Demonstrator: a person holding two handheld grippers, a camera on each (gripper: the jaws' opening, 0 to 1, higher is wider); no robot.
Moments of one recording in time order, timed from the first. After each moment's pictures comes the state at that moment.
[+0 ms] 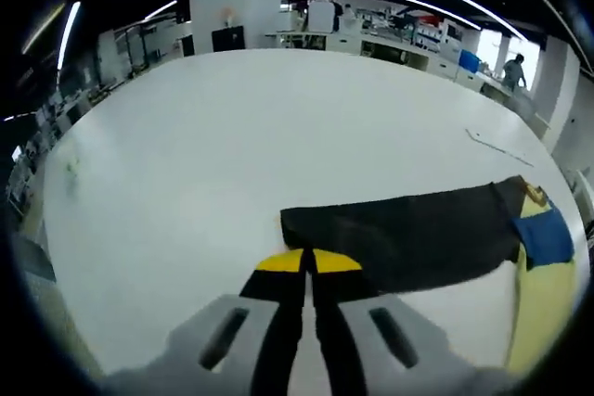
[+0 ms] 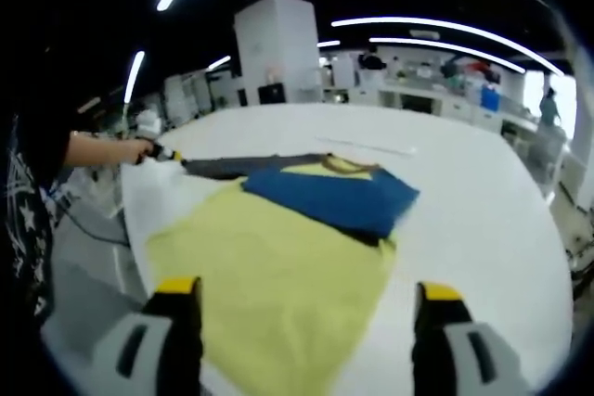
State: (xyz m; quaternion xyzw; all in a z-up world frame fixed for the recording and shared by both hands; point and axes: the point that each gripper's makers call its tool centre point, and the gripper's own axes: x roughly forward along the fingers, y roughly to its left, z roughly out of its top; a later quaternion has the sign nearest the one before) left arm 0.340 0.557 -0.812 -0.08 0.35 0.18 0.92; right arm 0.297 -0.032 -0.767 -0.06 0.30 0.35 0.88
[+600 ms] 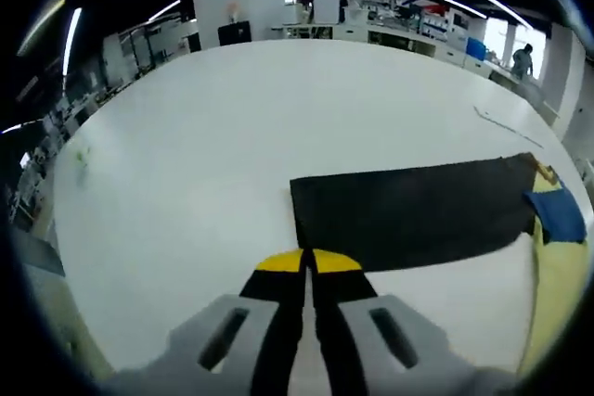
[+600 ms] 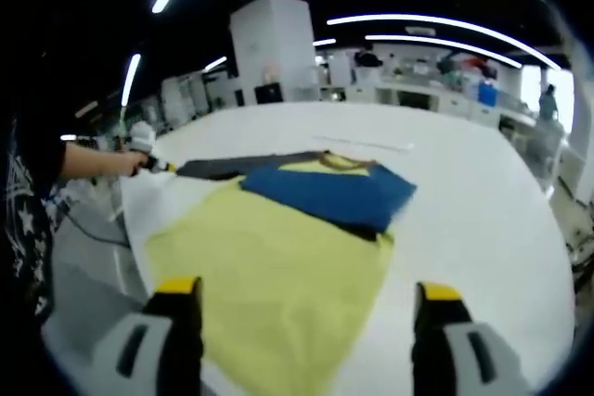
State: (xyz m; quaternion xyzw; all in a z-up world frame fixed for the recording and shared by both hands) left arm 0.316 0.555 -0.829 -0.06 0.36 0.20 0.91; right arm 0.296 -0.038 -0.769 -0.05 0.31 0.35 0.88
